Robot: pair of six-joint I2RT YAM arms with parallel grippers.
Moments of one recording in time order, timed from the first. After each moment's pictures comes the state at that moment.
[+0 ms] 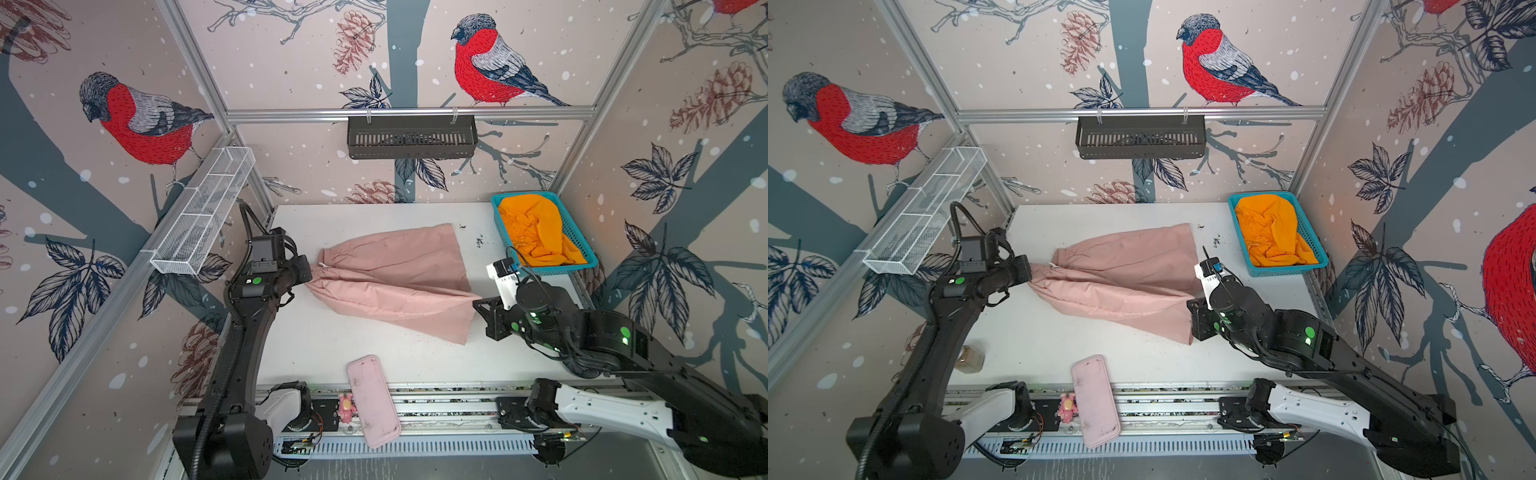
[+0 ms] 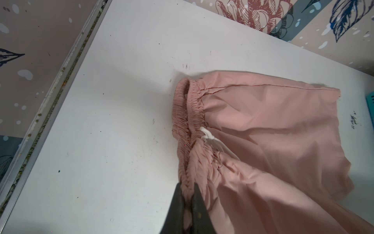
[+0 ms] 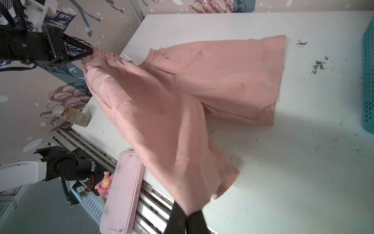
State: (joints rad) left arm 0.07 1.07 1.04 -0.76 0.11 -0.22; right arm 1.08 0.84 1.18 -0.98 0.27 0.58
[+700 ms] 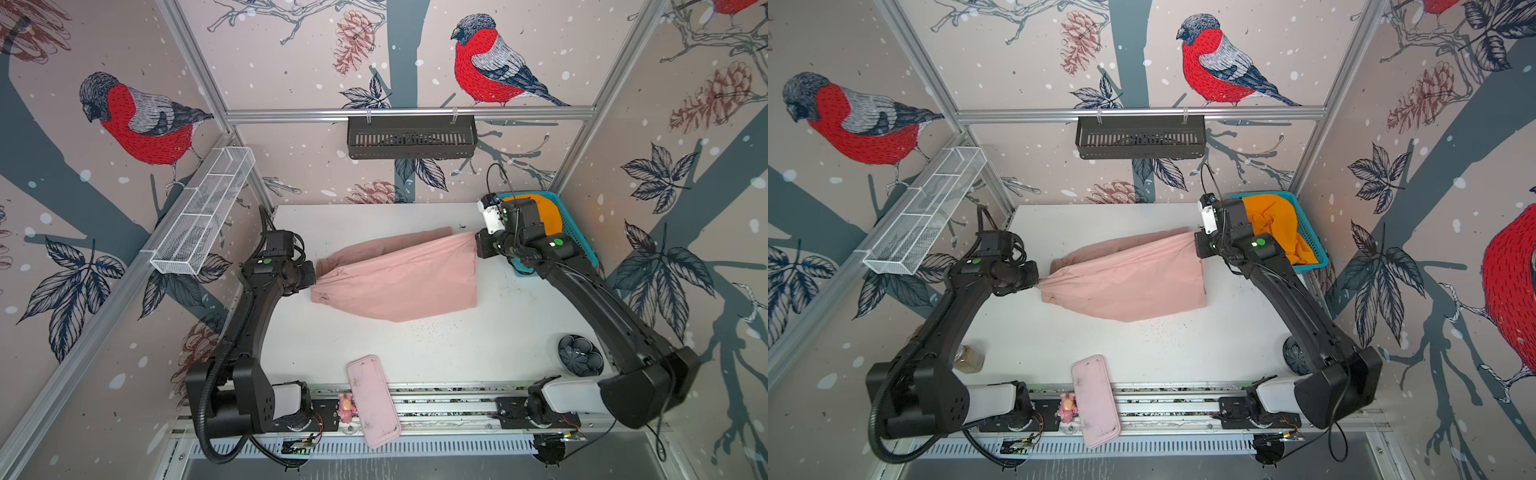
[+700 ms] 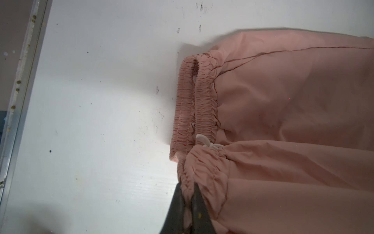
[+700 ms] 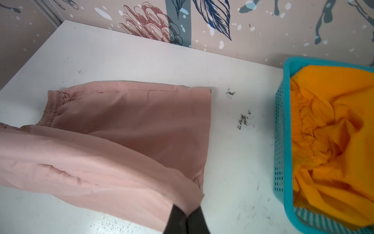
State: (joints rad) left arm 0.07 1.35 1.11 -0.85 0.07 -0.18; right arm 0.38 1.41 1.43 -0.72 -0.06 0.01
